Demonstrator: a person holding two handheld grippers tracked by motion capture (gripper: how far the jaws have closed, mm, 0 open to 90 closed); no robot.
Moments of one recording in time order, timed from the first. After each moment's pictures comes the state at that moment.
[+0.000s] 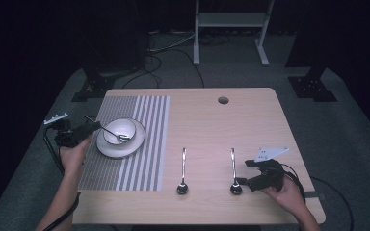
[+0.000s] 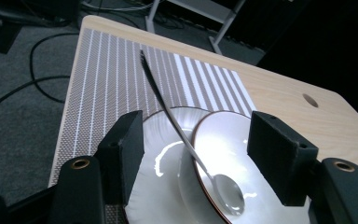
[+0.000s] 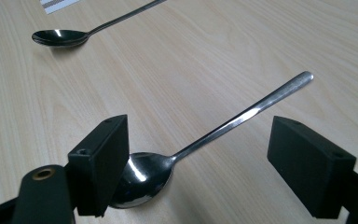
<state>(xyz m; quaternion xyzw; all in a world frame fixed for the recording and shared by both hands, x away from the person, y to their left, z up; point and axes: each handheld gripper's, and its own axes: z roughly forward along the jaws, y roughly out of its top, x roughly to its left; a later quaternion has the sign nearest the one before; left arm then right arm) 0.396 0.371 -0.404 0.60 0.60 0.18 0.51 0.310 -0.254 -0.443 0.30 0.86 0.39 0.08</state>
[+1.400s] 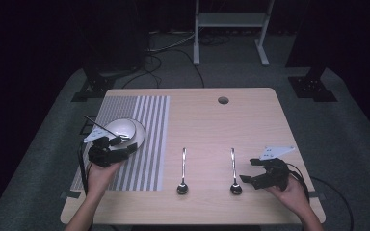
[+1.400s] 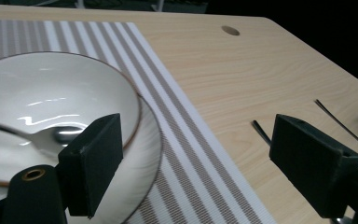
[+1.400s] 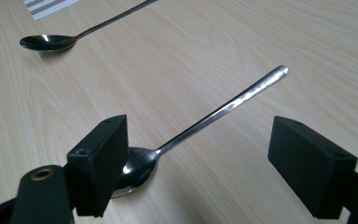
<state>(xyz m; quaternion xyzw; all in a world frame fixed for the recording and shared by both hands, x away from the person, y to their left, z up) 0.343 0.254 -0.406 0.71 0.47 0.16 0.50 0.310 -0.267 -0.441 0.32 0.86 0.40 0.09</state>
